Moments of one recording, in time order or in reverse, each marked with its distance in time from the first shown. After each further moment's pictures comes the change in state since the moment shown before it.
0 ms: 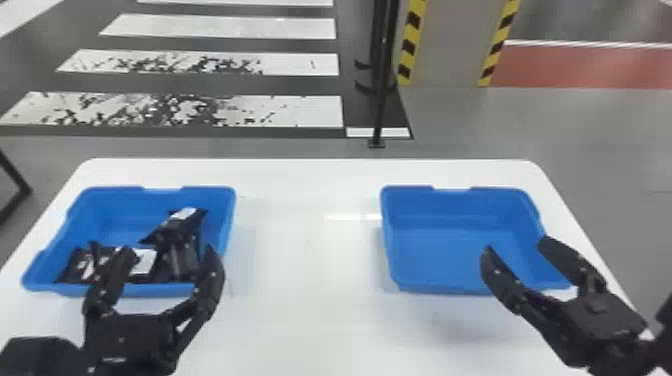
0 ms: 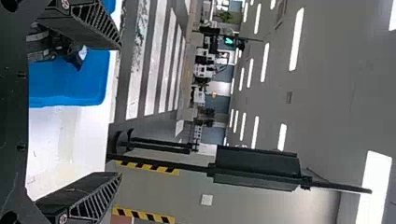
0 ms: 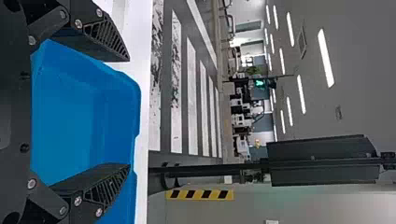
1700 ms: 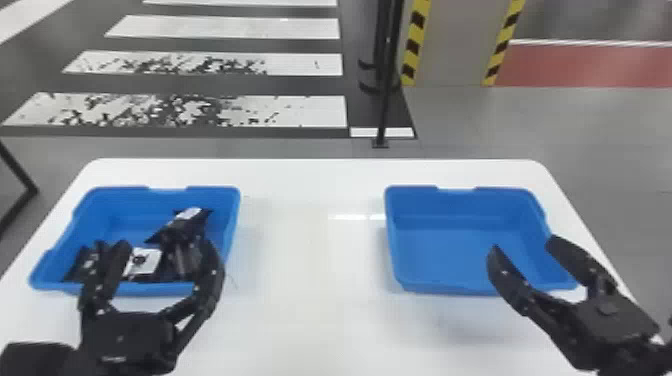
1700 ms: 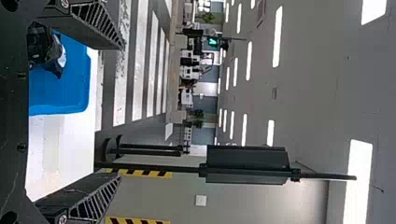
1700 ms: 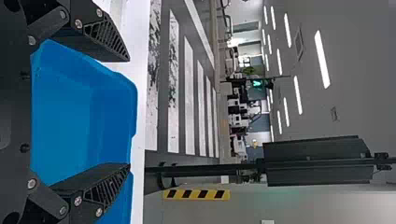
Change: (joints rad) left arm 0.004 0.000 0.010 0.000 -0.043 -0.047 0.005; right arm 0.014 0.000 0.000 -0.011 -0.001 -0.018 -0.003
